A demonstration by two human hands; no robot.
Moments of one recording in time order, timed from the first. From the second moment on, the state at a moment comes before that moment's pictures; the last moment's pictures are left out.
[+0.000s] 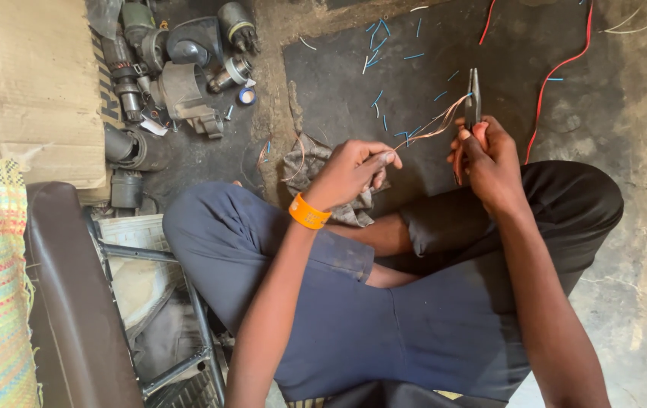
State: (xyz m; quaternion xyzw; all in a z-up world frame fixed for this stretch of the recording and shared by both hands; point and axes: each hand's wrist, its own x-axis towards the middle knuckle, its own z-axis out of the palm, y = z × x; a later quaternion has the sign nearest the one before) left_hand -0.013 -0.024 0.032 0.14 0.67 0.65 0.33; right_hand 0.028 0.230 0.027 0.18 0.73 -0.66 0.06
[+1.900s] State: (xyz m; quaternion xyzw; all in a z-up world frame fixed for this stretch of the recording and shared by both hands) left_hand -0.010 -0.038 0.006 0.27 0.82 0.50 0.06; right_hand 0.018 0.171 0.105 -0.26 0.94 -0.21 0.04
